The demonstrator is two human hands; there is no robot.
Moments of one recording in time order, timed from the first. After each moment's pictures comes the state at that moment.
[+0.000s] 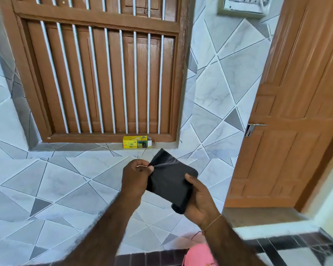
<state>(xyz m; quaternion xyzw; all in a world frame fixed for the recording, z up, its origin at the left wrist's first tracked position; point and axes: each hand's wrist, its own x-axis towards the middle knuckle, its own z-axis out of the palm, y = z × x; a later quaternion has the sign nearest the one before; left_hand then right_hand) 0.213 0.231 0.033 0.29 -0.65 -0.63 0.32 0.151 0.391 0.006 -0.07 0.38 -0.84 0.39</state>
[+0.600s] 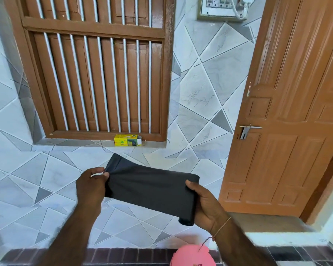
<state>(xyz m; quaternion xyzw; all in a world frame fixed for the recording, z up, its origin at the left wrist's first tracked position) 0.250 0.280 0.018 0.41 -0.57 -0.54 0.46 0.111 0.529 0.014 -0.12 0.42 -0.78 0.45</state>
